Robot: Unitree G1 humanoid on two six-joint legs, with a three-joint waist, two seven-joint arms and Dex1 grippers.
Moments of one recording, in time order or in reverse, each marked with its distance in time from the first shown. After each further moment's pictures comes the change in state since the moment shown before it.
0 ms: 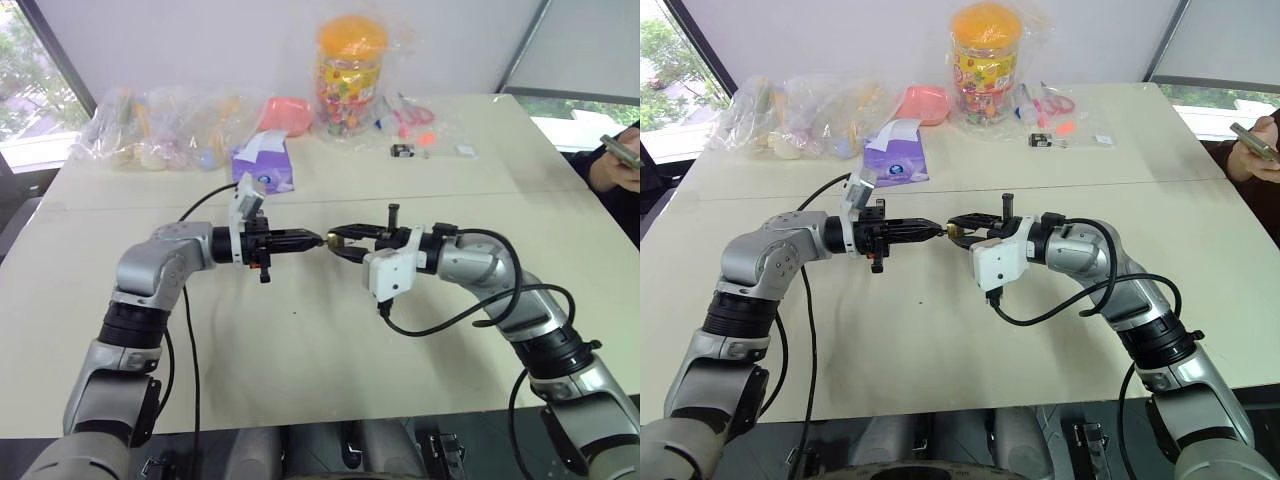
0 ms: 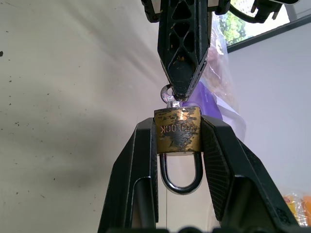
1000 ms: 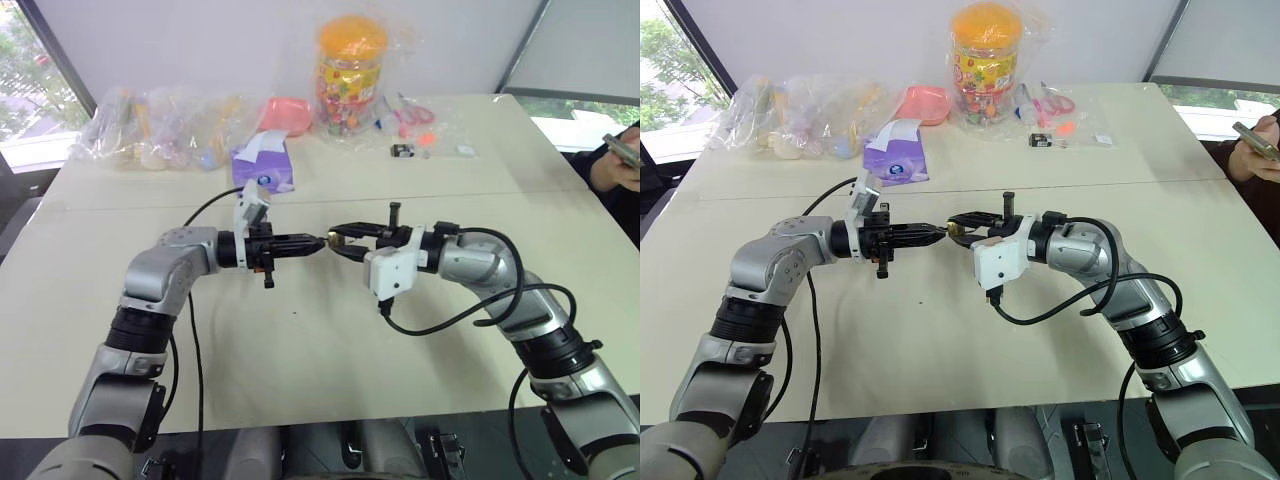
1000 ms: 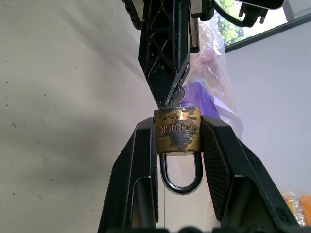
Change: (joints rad) left arm 0.023 -0.025 -0.005 0.008 0.027 -0.054 -0.007; right arm -0.001 0.000 -0.007 -0.012 0.006 0.004 0.002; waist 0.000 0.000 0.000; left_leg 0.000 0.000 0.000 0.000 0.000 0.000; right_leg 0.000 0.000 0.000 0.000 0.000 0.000
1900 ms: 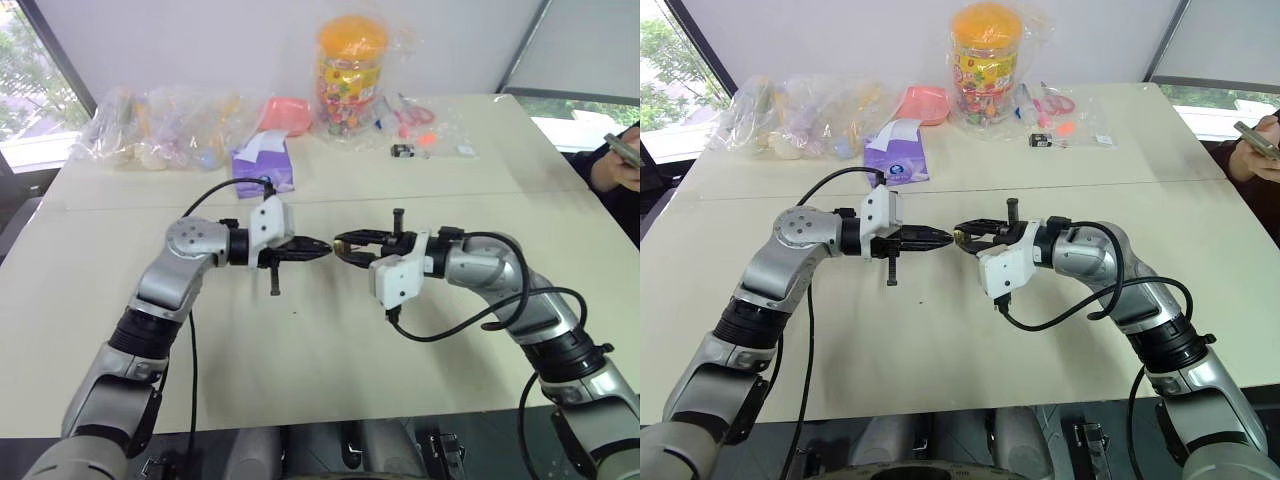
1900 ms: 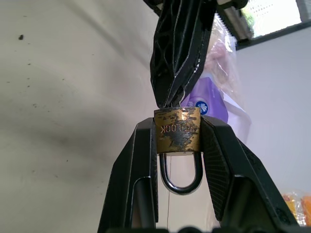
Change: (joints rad) left arm 0.007 0.038 -0.150 -0.041 0.343 -0.540 0.000; right arm 0.025 -0.043 0.001 -0.008 -0.018 -0.032 0.037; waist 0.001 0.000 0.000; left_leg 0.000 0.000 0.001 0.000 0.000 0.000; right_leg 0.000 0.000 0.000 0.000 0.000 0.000
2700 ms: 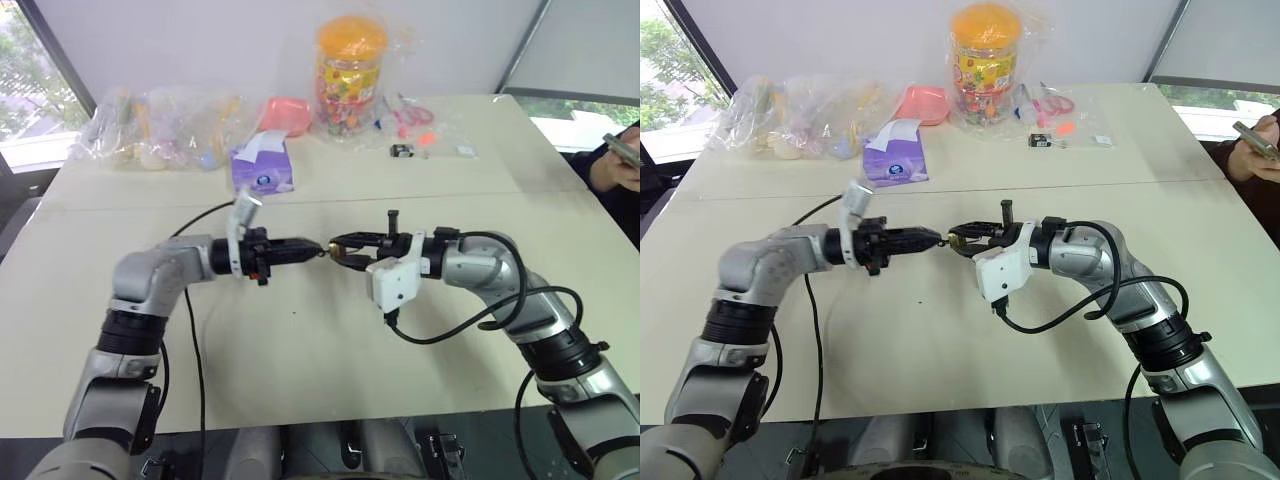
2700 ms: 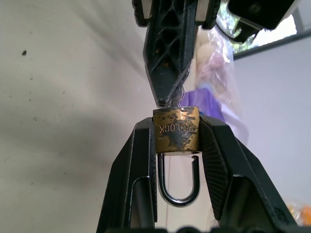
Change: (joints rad) left arm 0.002 -0.017 0.244 0.028 -0.541 0.800 0.068; right arm -0.006 0.012 0.011 0.000 0.010 -0.009 0.019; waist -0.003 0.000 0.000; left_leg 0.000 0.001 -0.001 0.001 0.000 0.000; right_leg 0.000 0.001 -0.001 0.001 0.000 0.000
